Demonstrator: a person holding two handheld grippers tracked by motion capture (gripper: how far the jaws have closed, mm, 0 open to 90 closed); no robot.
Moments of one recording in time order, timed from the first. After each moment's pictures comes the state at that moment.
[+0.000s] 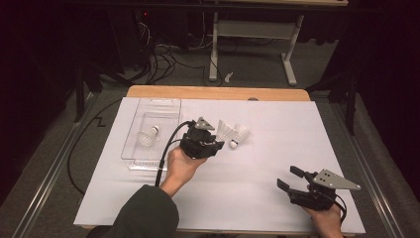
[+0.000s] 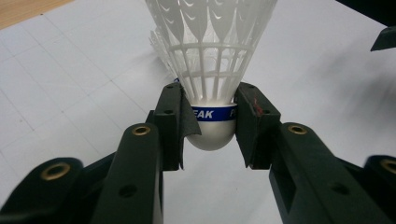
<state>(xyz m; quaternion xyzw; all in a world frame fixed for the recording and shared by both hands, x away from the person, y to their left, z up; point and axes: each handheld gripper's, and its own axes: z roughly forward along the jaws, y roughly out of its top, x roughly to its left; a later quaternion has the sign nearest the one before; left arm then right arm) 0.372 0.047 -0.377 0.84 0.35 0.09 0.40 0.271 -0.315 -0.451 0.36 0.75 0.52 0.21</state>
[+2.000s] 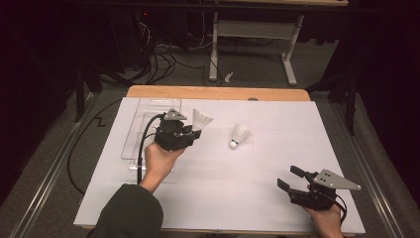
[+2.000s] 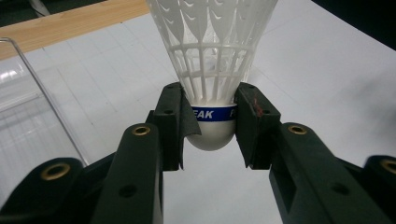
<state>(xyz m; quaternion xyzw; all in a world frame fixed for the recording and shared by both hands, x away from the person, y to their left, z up) 0.377 0.109 -0.363 0.80 0.40 0.12 0.42 0.271 -0.316 -0.451 0.36 0.74 0.52 0.21</state>
